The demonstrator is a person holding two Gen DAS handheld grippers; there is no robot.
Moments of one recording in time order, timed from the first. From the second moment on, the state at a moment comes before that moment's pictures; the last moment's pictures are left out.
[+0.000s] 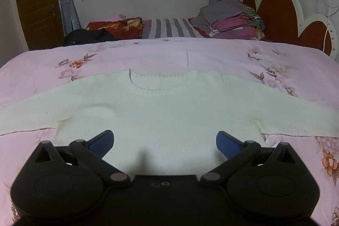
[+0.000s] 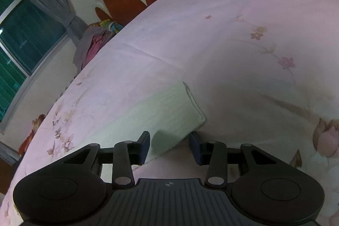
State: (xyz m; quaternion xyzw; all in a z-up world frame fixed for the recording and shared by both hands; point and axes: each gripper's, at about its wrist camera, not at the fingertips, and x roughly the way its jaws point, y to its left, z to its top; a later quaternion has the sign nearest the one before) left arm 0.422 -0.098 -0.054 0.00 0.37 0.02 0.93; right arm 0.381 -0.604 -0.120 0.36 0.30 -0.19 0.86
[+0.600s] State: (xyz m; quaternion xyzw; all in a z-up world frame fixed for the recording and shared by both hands) left arm 0.413 -0.010 -0.067 0.00 0.40 0.05 0.91; right arm 0.419 -0.548 -0.072 0.27 0.32 -0.14 0.90
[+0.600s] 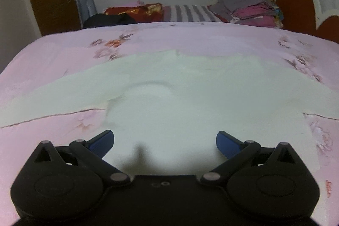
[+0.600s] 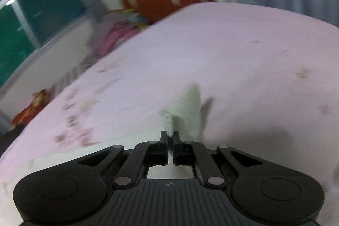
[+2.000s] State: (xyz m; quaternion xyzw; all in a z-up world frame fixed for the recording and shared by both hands) left arm 0.541 0.021 -0.116 -0.22 0.44 -0.14 0.86; right arm 0.428 -0.258 -0.104 0.10 0.38 0.06 0.92
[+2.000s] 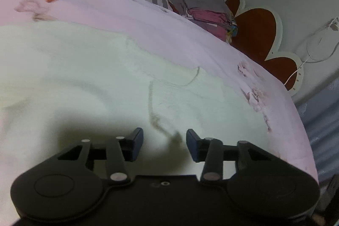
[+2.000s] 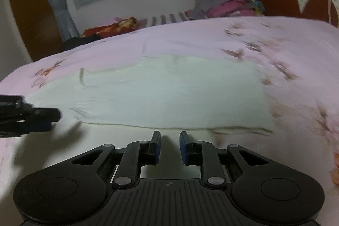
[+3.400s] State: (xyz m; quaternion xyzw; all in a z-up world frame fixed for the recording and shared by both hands) left arm 0.509 0.131 -0.107 -0.21 0.38 -0.07 0.90; right arm 0.420 -0.287 -0.080 0.13 0.34 0.04 0.93
